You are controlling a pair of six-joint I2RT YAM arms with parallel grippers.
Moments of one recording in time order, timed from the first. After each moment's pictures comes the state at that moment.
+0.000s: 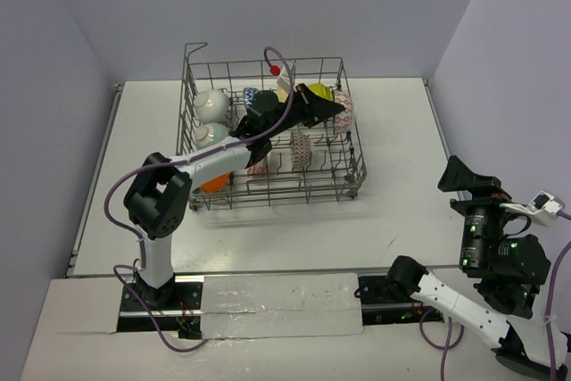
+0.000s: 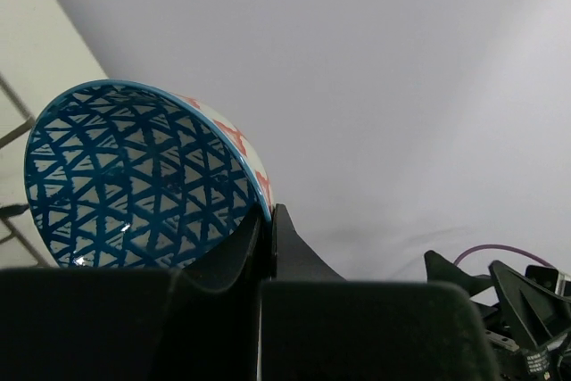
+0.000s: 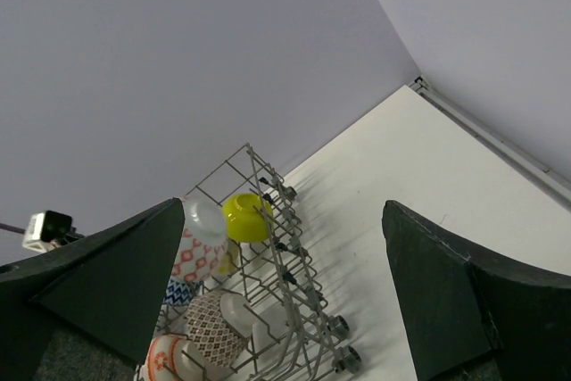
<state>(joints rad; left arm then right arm) -0.73 1.91 1.42 0.64 0.35 -1.10 0.92 0.09 0.82 -0.34 1.24 0.28</state>
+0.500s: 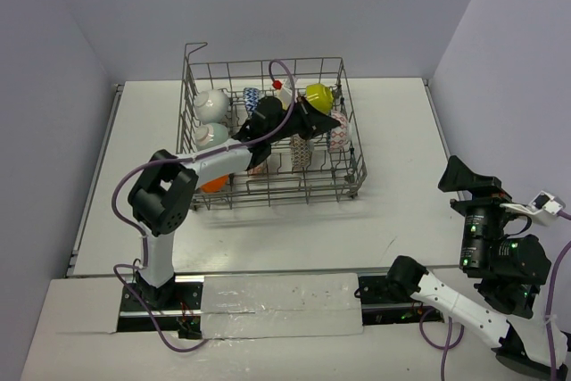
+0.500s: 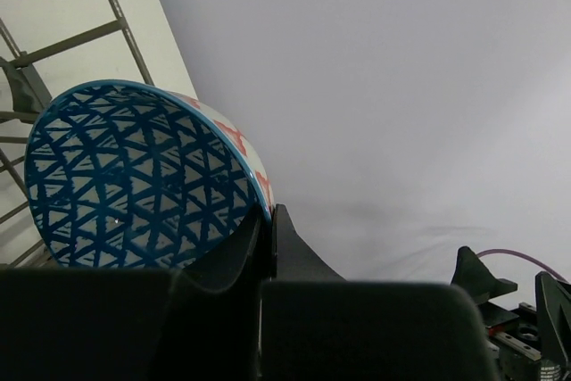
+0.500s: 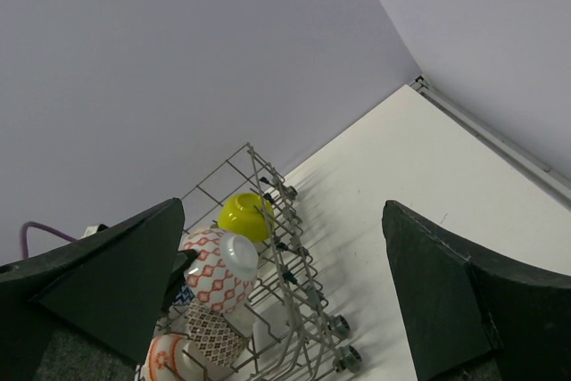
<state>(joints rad) -0.72 1.96 1.38 0.54 0.39 -1.18 0.92 0.09 0.82 -0.34 1.24 0.28</state>
